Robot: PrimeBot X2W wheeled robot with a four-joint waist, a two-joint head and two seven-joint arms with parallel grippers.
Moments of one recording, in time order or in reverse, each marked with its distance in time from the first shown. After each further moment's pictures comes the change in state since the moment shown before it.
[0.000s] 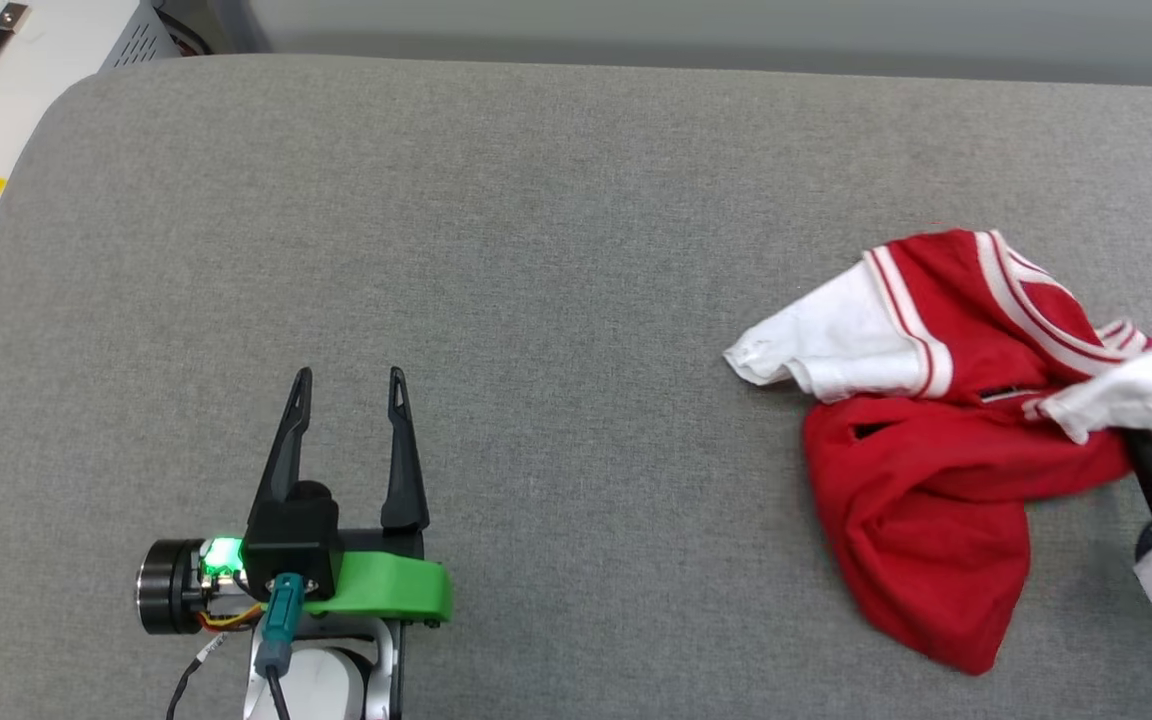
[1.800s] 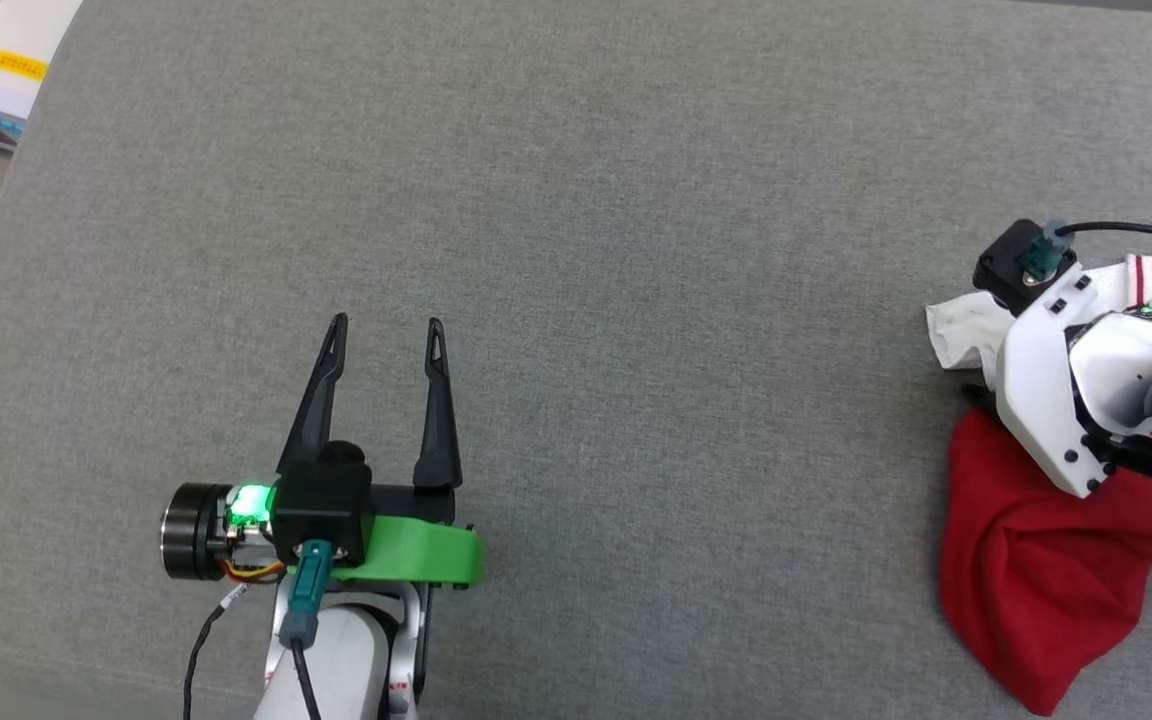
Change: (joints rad) left arm -0.067 -0.013 -0.038 -0.016 0.022 -0.024 0.000; right arm -0.481 -0.108 0.421 -0.324 -0.358 0.000 0.991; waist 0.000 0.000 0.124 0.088
